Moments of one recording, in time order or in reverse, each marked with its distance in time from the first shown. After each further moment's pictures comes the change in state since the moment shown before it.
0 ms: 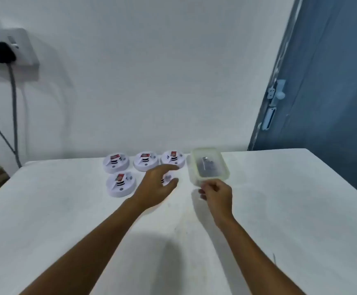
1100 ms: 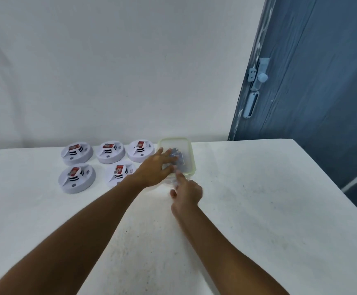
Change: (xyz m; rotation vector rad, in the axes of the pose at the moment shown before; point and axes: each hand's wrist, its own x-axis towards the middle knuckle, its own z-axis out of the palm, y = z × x) left_hand 0.095 -0.004 0.113 0.238 -0.309 -0.129; right_hand 0.055 -0.001 -0.017 0.326 0.234 0.476
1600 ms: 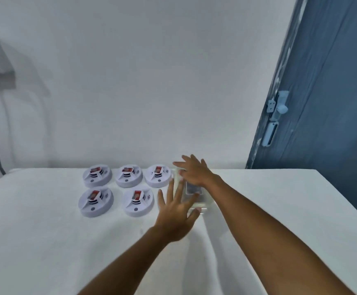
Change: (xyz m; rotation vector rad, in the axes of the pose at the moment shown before) left_hand -0.040 0.020 0.032 0.359 0.131 -0.063; right_hand 0.091 -0.077 0.095 -1.963 -0.671 -0.991
